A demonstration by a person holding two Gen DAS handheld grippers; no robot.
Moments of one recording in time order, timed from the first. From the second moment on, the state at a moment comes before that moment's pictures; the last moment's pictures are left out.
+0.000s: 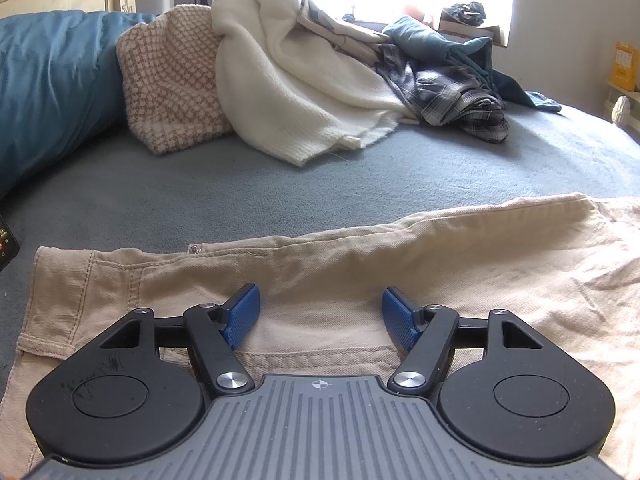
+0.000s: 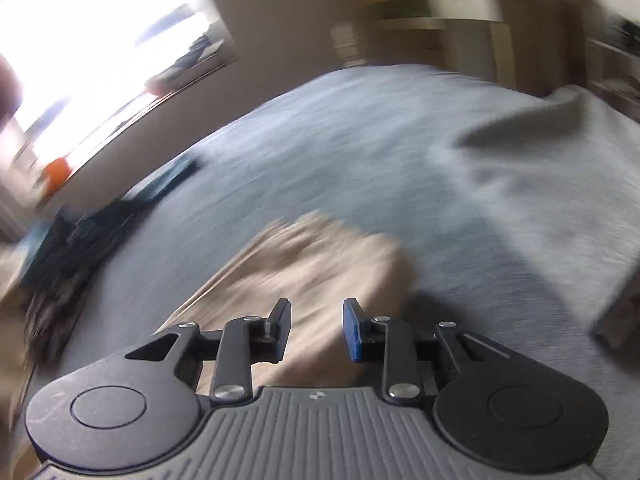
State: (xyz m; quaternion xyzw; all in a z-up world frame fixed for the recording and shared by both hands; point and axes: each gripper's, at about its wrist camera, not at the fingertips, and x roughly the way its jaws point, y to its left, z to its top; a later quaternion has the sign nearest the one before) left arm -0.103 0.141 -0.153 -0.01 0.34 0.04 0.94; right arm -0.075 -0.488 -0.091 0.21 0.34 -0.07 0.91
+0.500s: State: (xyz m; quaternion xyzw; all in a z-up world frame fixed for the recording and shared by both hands) left arm -0.105 0.143 -0.154 -0.02 0.33 0.04 0.94; right arm -0.075 -0.382 -0.098 0.02 0.40 0.10 0.91
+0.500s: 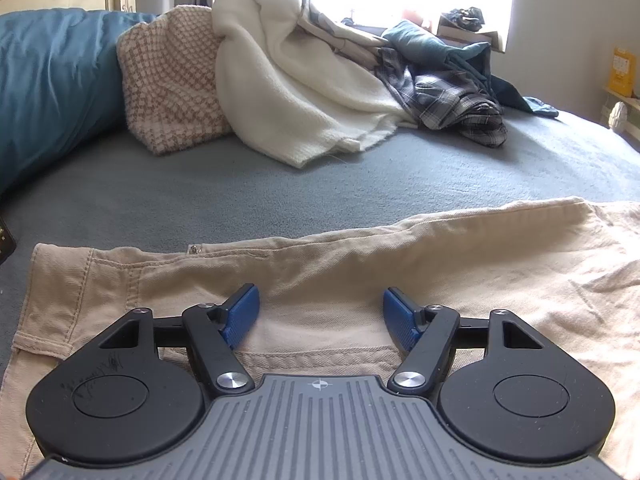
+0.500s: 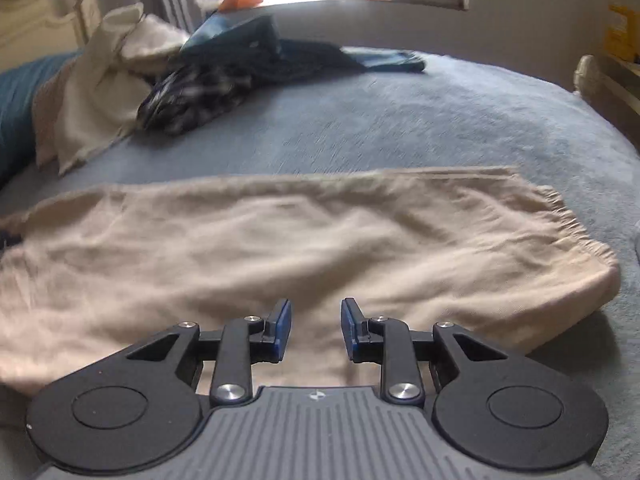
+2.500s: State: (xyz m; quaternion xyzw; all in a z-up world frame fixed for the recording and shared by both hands) left arm -0.099 0.144 -0.151 -0.02 0.34 0.04 0.94; right arm 0.148 -0.476 -0.102 0.21 0.49 -0.19 0.82
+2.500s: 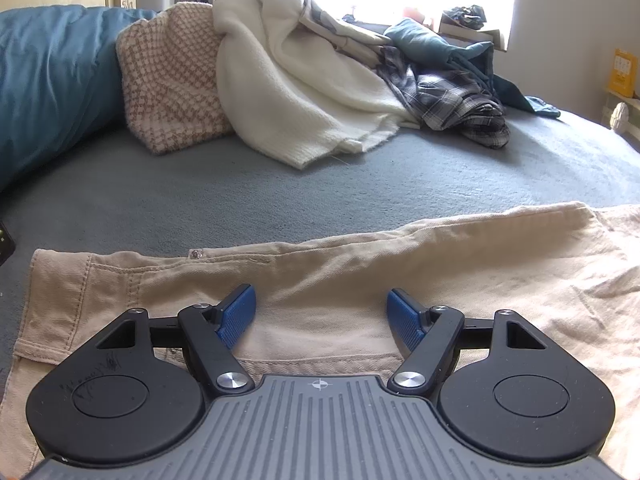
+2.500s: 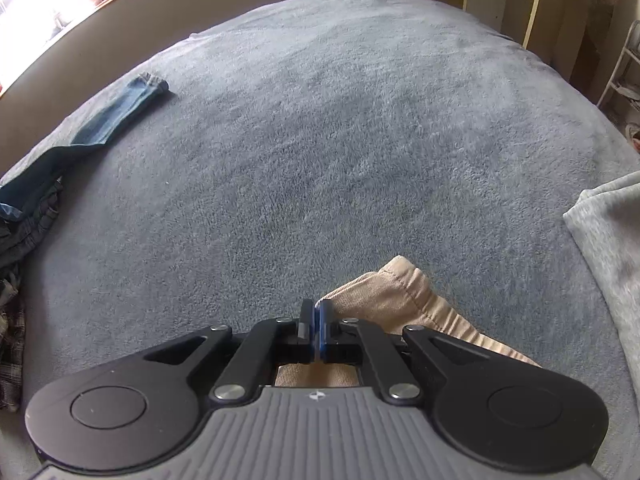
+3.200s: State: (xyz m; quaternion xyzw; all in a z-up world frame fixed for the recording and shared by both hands) left arm -0.096 0.146 -0.150 -0.02 0.34 0.07 0.94; right arm 0.079 -0.355 -0.104 0.07 0.53 0.08 0.84
